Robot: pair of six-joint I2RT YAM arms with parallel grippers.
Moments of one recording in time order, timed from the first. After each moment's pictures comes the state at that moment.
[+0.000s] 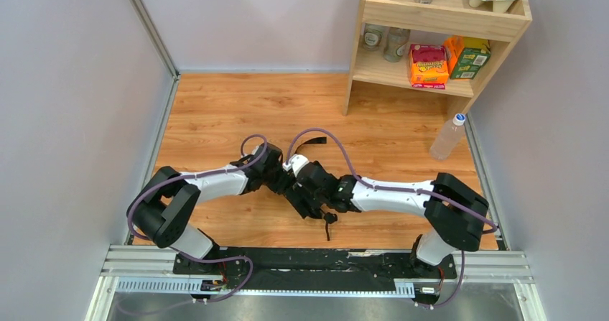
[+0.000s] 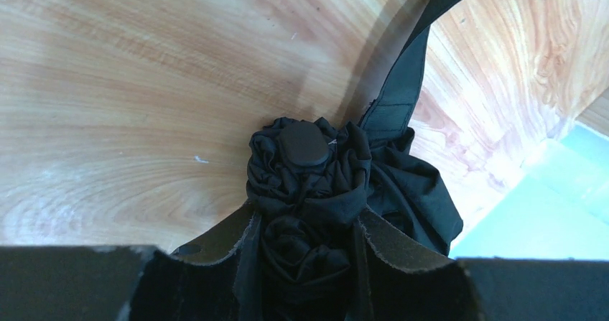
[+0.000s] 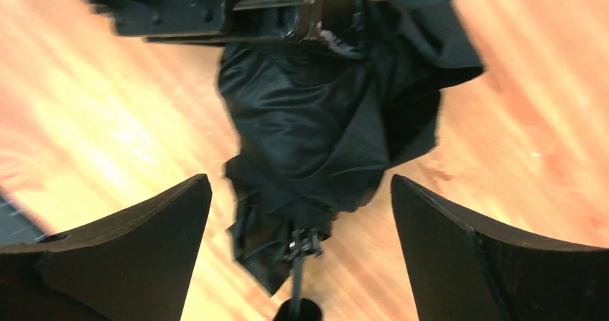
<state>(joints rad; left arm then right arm) -0.65 1.52 0.64 -0.07 0.04 -1.41 1.07 1.57 0.90 -0.19 0.10 0.22</state>
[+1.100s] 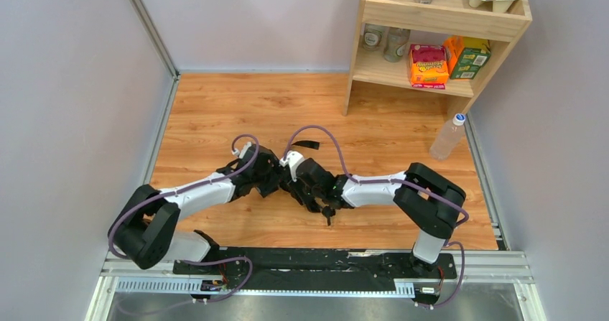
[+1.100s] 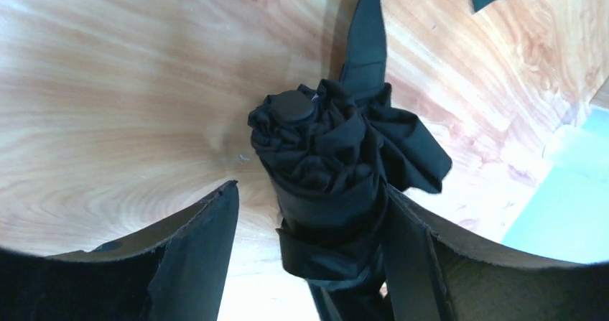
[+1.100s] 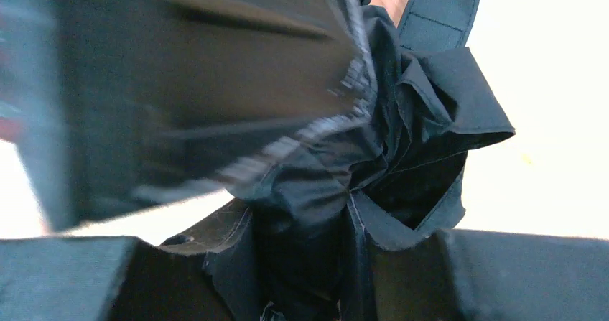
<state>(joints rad) -0.63 1.36 0.58 -0.11 -0.04 -1.28 1.05 1.77 0.88 0.11 0.13 0.15</state>
